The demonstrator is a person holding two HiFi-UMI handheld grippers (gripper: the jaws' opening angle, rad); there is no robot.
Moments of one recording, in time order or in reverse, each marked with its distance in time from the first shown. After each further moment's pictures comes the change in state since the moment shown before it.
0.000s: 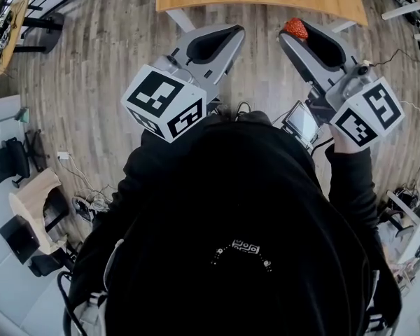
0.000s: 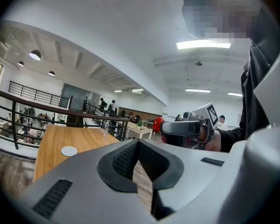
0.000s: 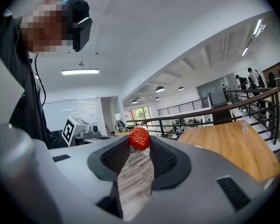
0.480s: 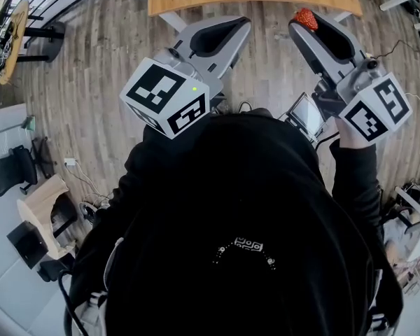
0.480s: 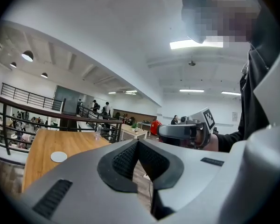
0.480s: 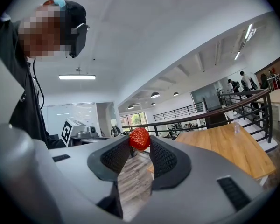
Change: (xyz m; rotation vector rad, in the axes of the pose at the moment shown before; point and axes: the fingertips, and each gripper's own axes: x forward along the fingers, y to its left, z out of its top) left arm 0.031 -0.032 0.013 0.036 -0.029 -0.065; right arm -0.040 -0.027 0.008 0.015 -0.078 -0.055
